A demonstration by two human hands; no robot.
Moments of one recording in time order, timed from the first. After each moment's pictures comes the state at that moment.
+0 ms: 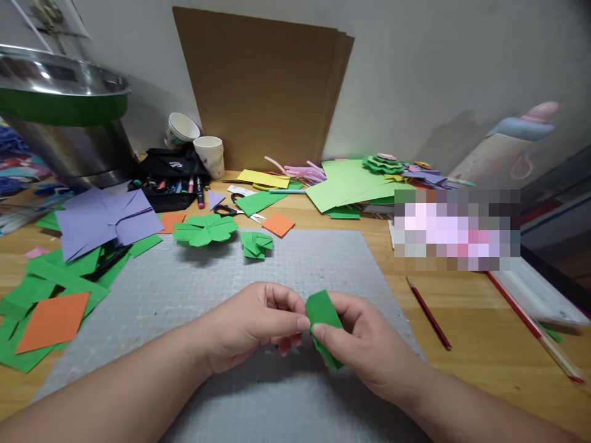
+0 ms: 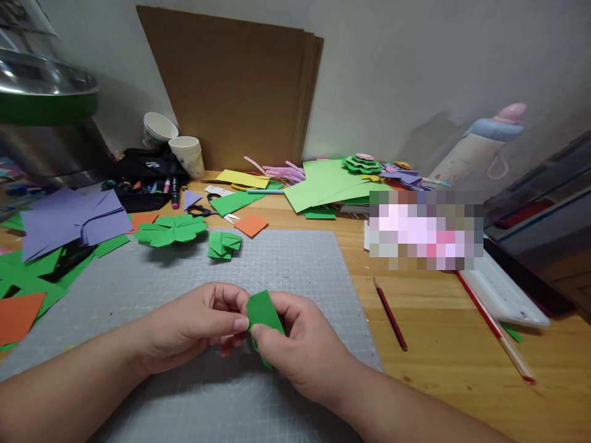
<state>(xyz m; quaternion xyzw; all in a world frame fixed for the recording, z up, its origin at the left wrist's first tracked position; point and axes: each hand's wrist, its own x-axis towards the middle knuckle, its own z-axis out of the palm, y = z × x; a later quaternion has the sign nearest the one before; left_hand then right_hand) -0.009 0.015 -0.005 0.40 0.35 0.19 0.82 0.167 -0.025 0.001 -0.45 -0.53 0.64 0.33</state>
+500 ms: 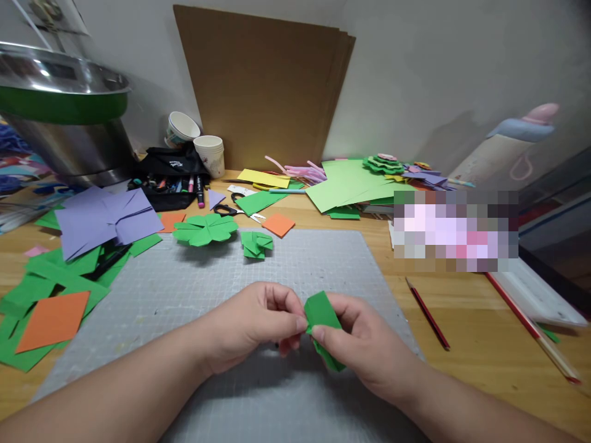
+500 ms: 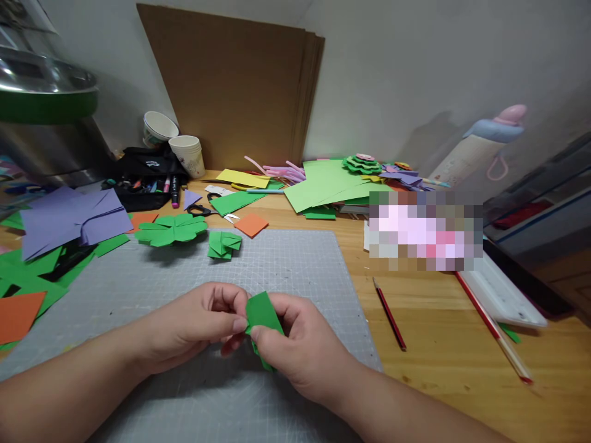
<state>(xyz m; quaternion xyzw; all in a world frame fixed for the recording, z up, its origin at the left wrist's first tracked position) -0.007 0.014 -0.002 0.43 0.36 0.19 0.81 0.166 -0.024 0.002 -0.44 -0.51 0.66 0.32</state>
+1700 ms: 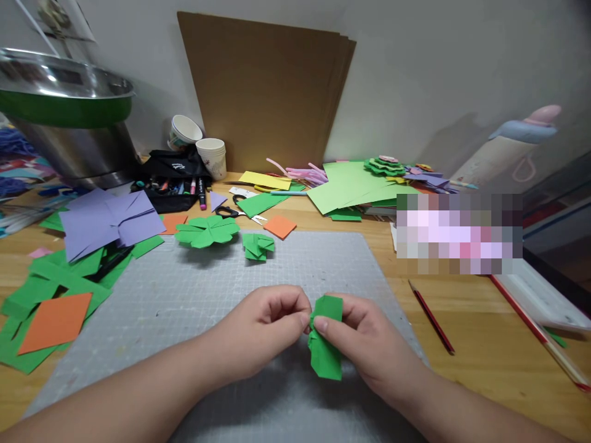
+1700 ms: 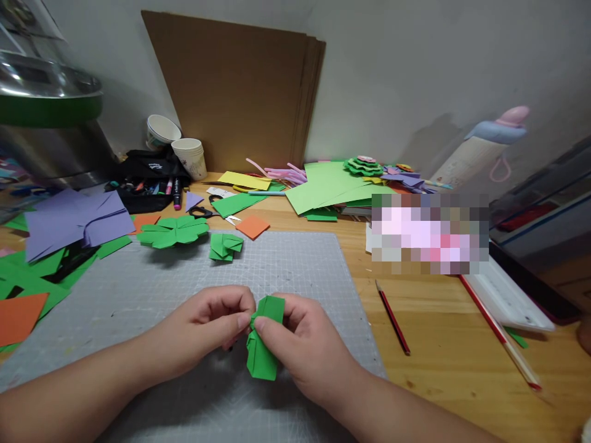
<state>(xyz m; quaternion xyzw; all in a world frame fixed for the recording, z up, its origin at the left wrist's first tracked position) -0.007 0.008 -0.001 0.59 0.38 0.21 0.68 0.164 -0.025 -0.001 -0.47 -0.49 0.65 0.36</state>
